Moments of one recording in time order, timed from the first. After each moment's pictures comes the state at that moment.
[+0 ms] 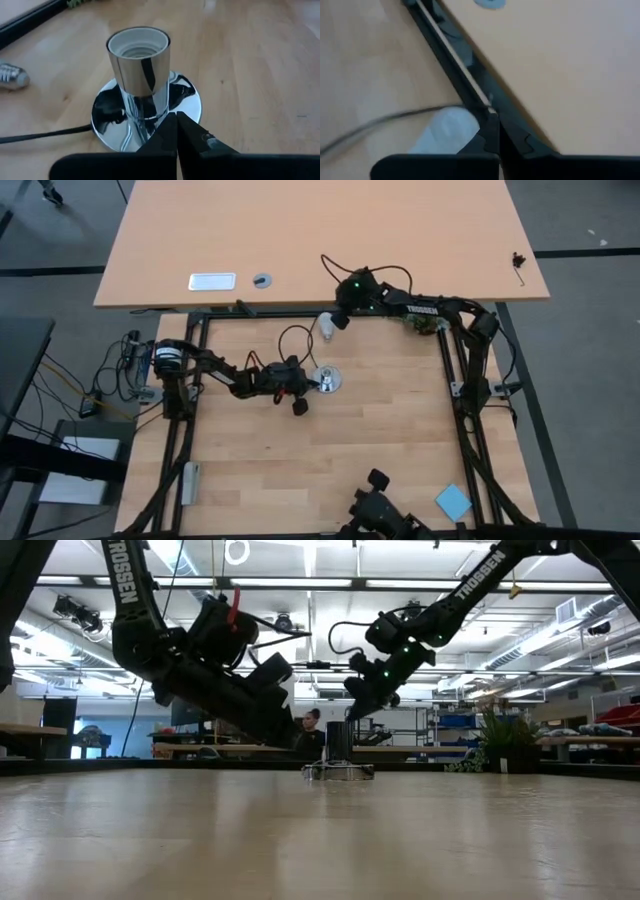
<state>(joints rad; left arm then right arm) 0.16 1.85 0.59 0.85 -0.05 -0.01 -0.71 1.93 1.32 -0.05 -0.06 -0.17</state>
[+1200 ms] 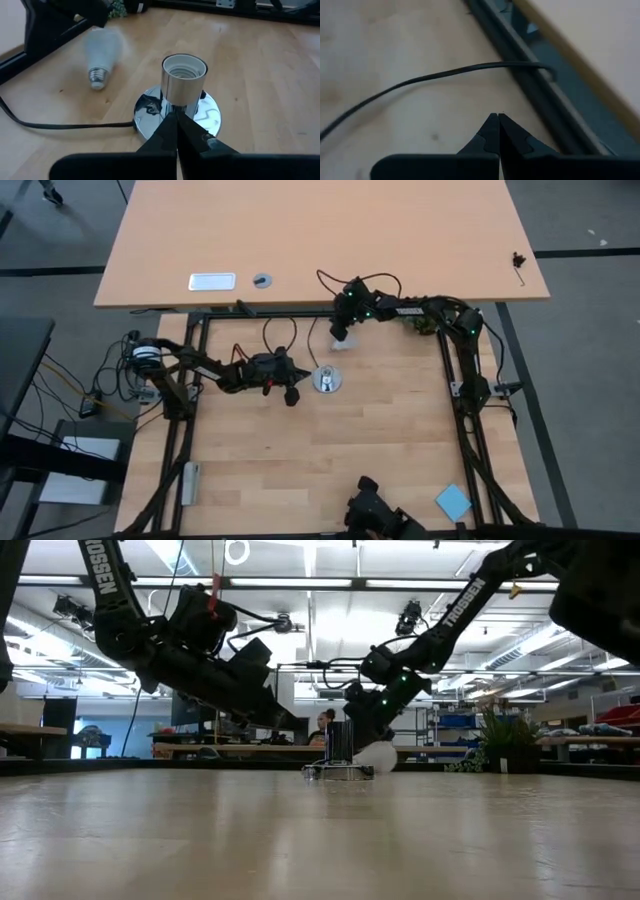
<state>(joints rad) 0.24 1.69 0.49 0.85 -0.03 -0.06 -0.73 2.08 1.32 -0.04 -0.26 -0.13</state>
